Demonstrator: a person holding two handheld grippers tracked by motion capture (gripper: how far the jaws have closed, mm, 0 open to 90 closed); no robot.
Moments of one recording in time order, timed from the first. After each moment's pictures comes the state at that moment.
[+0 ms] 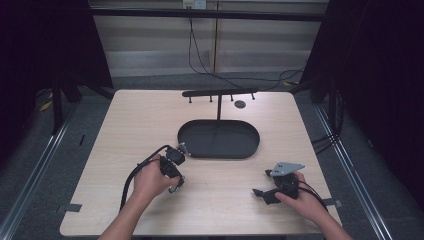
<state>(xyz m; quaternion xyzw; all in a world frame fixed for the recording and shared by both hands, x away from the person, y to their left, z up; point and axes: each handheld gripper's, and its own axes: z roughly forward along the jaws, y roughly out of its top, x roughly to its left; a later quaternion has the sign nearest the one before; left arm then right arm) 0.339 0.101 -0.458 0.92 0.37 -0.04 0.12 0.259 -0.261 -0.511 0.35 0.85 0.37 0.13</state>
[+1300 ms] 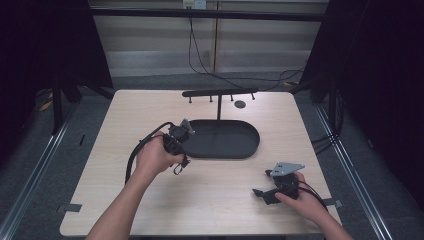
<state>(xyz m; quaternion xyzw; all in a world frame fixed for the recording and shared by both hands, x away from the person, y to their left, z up) 0.373 0.083 -0.401 0.92 0.37 -0.04 0.13 0.258 -0.261 -0.511 0.35 0.85 0.37 0.14</state>
